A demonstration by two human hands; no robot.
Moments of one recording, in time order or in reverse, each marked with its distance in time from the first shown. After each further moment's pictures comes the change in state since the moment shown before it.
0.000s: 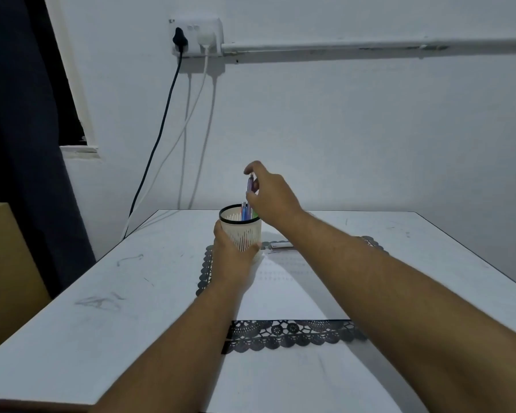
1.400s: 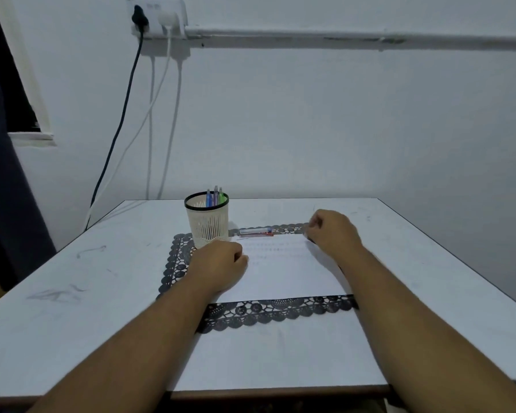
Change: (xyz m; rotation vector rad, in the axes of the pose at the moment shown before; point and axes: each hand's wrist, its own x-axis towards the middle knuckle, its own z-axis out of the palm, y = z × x) left_hand -0.034 0.014 0.000 0.927 -0.423 0.375; right_hand -0.127 0.126 -0.090 -0.269 -0.035 0.535
